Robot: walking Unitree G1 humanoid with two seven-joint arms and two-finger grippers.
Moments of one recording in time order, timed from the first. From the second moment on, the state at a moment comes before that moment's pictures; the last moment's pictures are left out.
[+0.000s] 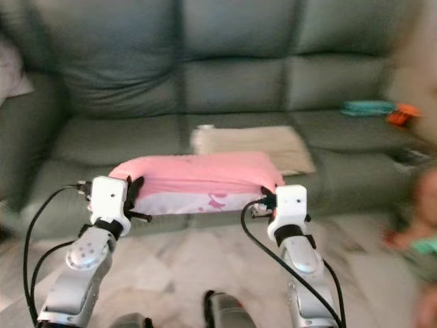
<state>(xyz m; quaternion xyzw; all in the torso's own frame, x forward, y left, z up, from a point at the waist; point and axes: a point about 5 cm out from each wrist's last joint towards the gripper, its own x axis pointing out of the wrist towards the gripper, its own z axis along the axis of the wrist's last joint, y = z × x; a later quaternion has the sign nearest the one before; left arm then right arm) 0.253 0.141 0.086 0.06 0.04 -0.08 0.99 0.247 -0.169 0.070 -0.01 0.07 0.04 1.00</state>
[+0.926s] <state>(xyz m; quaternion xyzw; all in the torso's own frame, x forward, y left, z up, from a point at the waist) 0.252 0.137 0.085 0.06 0.04 -0.09 0.99 0.248 -0.172 0.070 -0.01 0.06 0.04 1.00</state>
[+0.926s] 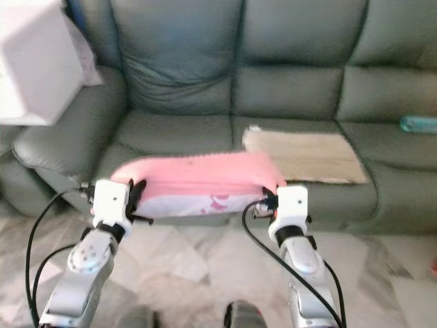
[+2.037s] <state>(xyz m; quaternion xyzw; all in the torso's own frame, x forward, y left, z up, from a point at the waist) 0.245 0.142 0.087 0.05 0.03 -0.12 0.99 0.249 -0.168 0.070 -0.01 0.06 0.04 1.00</state>
